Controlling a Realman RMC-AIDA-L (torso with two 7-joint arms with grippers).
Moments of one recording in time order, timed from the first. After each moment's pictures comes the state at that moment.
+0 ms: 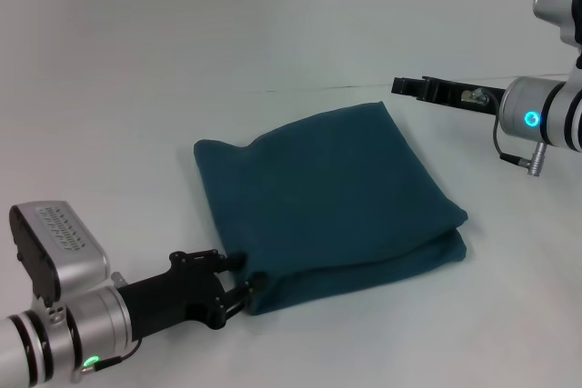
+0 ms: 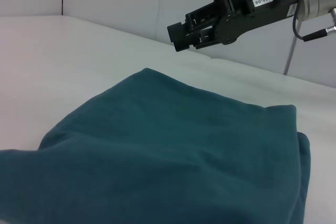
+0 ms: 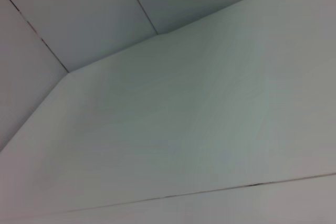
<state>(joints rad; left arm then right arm) -0.53 -2.18 0.89 0.35 1.73 1.10 -1.00 0.78 2.05 -0.75 -0.46 -1.91 -0.73 2.00</state>
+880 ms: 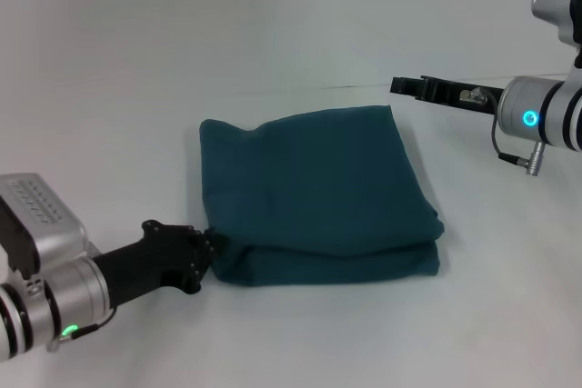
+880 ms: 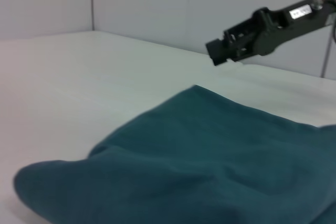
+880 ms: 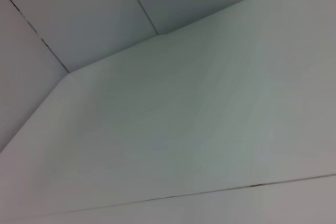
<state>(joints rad) -0.51 -2.17 0.87 0.45 1.72 1.07 -1.02 0.79 2.05 -0.75 -0.46 -1.91 -0.73 2.00</state>
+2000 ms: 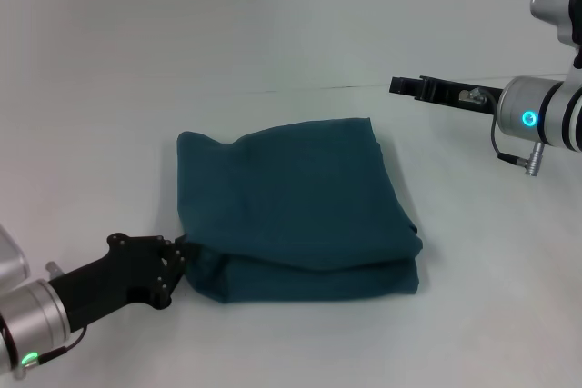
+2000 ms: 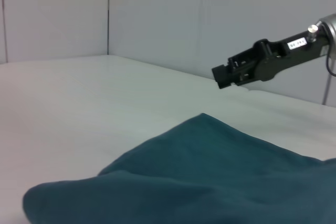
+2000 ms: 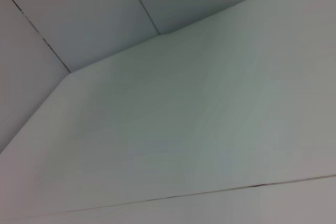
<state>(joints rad) -0.41 -2.17 0.80 0.52 1.73 1.20 -1.01 0.79 2.05 -0.75 -0.46 -1.91 -0.73 2.00</state>
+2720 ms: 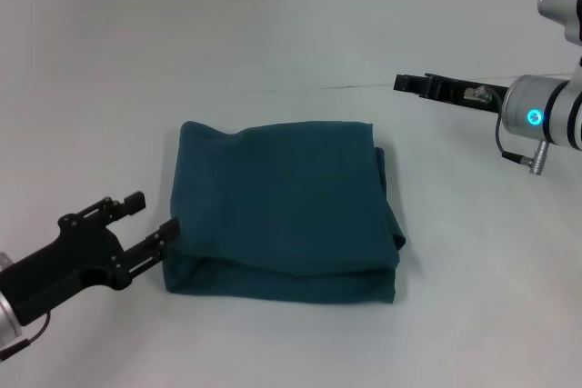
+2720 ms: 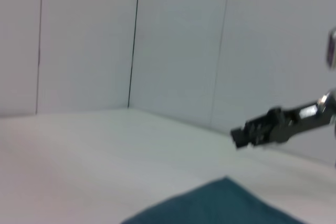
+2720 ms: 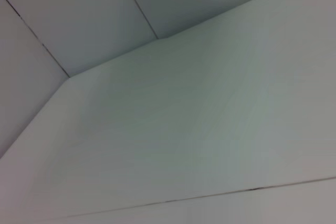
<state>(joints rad) -0.36 -2.17 0.64 0.57 1.72 1.37 -1.02 0.78 2.05 -0.75 -0.47 -1.90 -0.74 2.00</state>
